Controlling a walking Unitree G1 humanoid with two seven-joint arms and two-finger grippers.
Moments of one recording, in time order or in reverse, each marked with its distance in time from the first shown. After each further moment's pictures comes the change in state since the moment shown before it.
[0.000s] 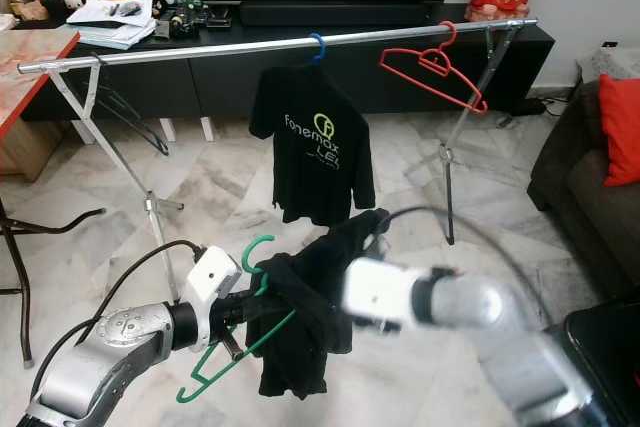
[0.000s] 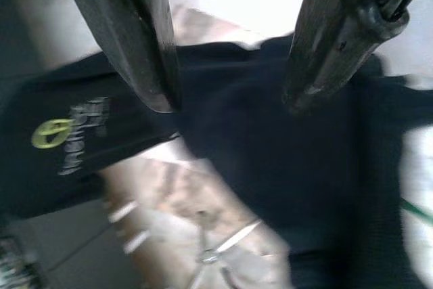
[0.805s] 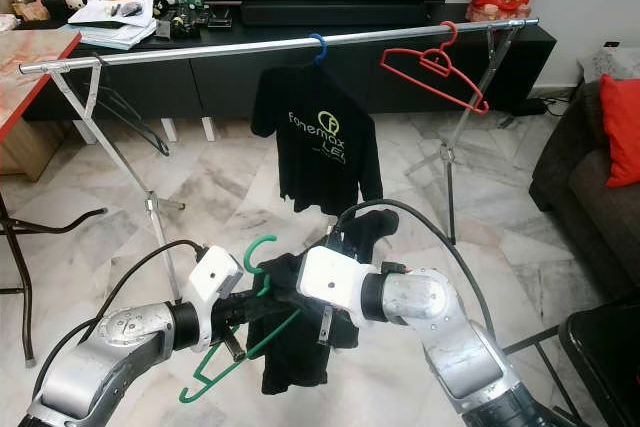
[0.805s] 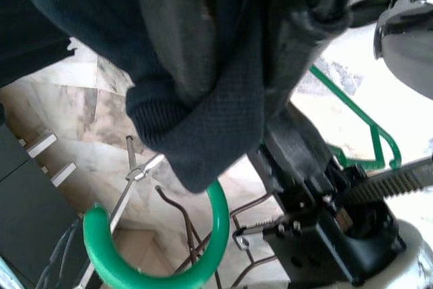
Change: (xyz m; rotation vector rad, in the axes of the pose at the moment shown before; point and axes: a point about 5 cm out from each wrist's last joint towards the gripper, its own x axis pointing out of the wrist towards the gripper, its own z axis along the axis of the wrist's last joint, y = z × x) left arm 0.003 -0.002 0.004 -0.019 -0.032 0.007; right arm 0.050 0.047 0.036 0.167 -0.232 0.210
